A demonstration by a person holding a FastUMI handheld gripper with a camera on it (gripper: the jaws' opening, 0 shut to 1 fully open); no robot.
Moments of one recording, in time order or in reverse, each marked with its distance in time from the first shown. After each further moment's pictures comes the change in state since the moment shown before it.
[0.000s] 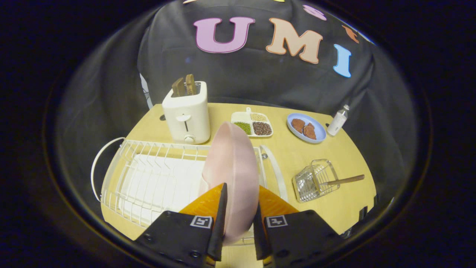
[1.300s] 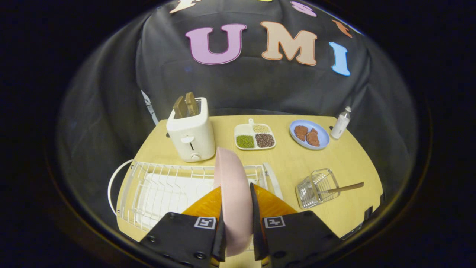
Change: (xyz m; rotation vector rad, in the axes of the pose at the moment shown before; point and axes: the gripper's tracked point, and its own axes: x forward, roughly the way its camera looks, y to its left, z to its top) arm -0.013 0.002 0.043 0.066 -0.026 0.037
